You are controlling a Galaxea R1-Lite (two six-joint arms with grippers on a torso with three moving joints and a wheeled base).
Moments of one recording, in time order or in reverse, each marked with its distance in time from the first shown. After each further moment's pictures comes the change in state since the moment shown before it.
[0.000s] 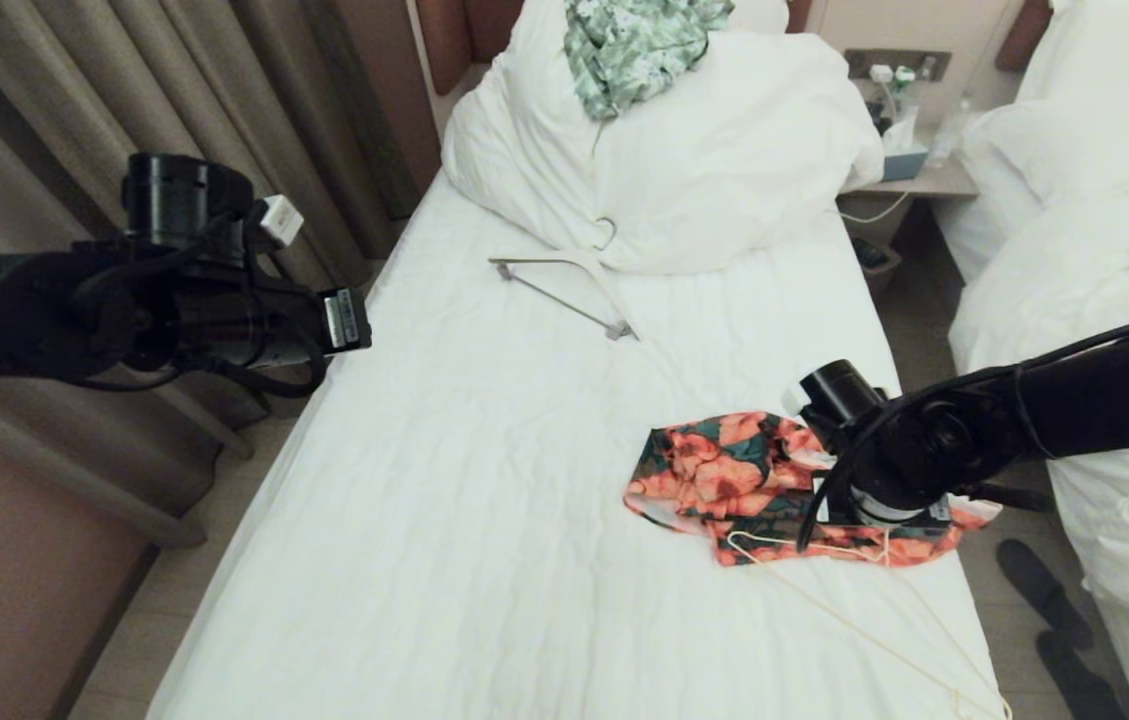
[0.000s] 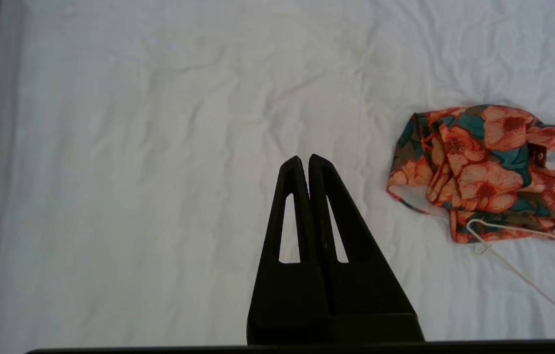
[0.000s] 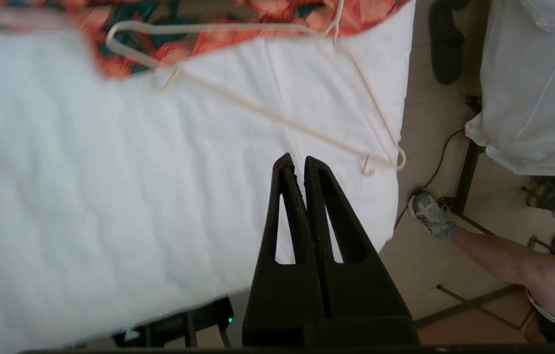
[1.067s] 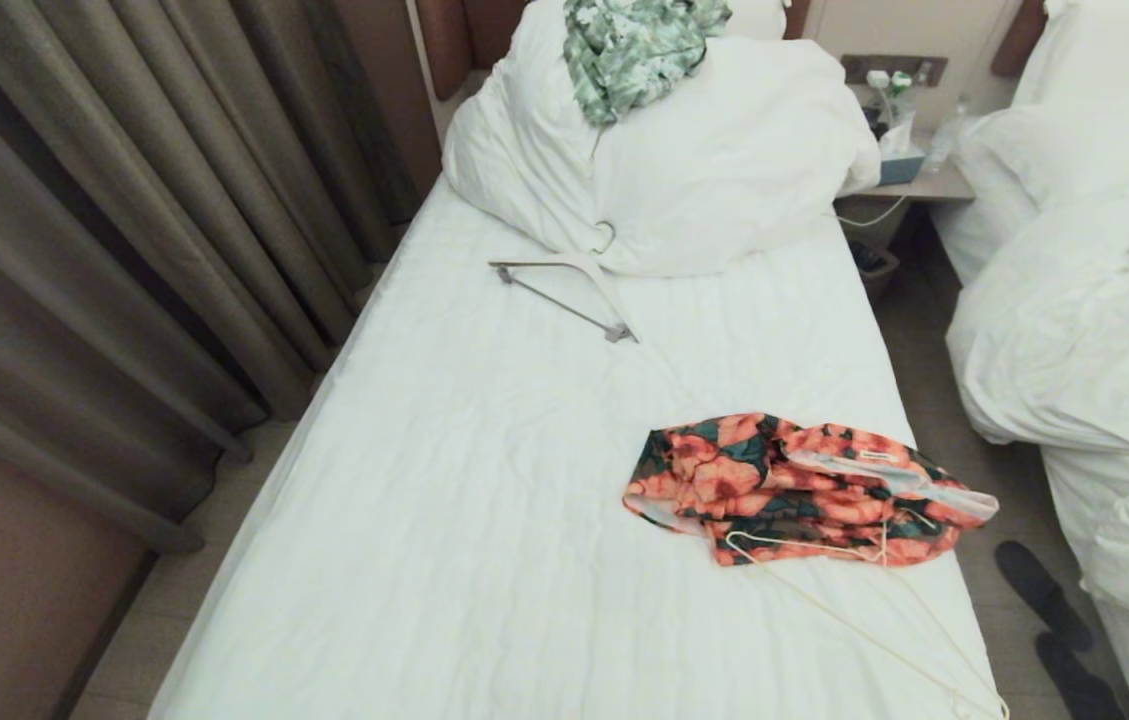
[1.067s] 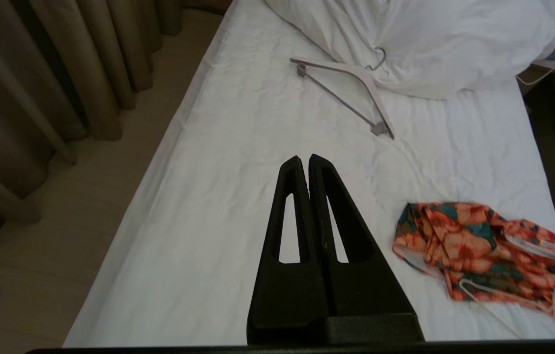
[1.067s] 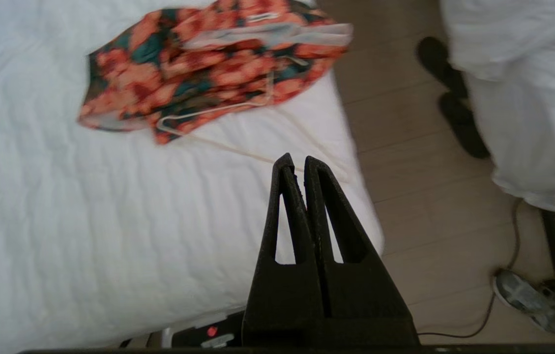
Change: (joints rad) left arm 0.135 -1.120 0.584 0.043 0.081 0.024; right arm -0.012 -1.323 0.508 0.210 -0.024 -0.025
